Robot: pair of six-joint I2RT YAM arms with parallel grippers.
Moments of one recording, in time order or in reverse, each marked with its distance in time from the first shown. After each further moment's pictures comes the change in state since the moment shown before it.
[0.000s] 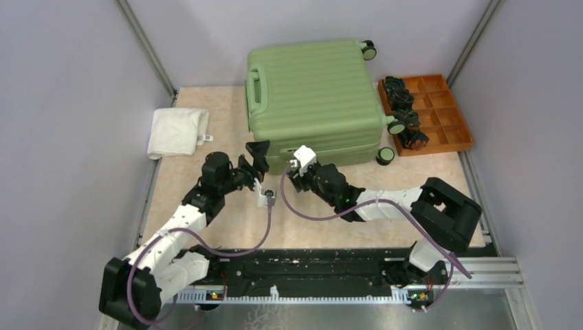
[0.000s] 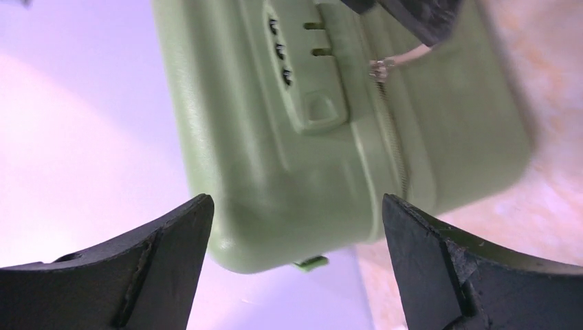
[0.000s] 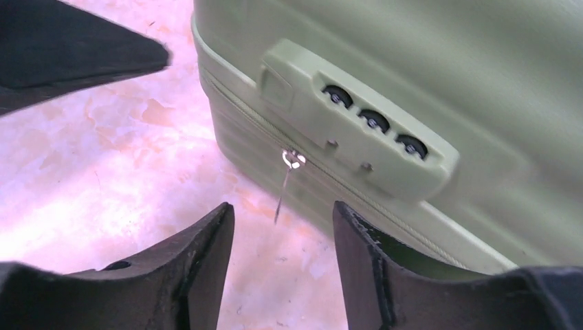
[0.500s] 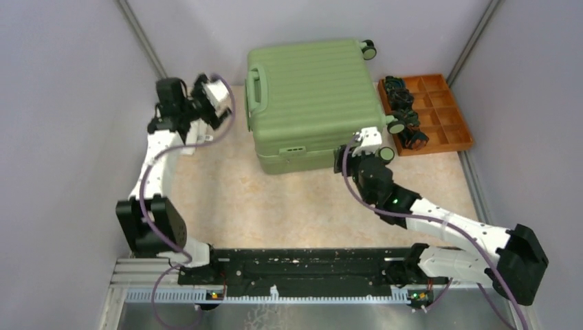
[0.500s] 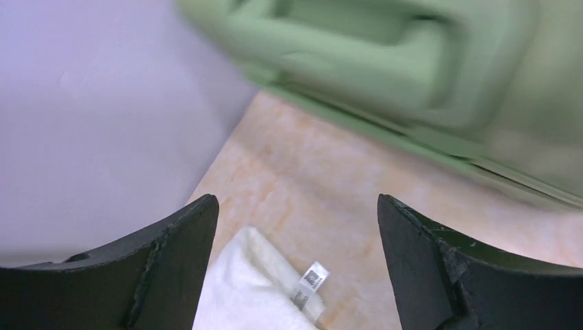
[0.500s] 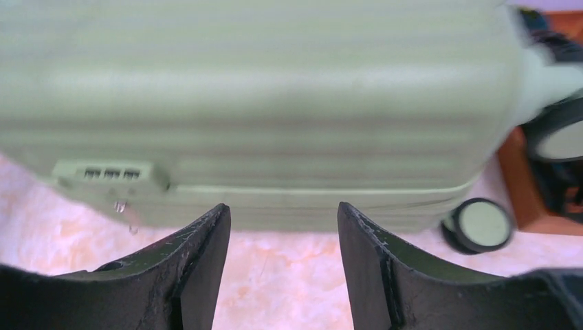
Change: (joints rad) left arm 0.430 0.446 0.785 -0.540 0.152 -0.782; right arm -0.093 -0.539 -0.083 -0.436 0.367 0.315
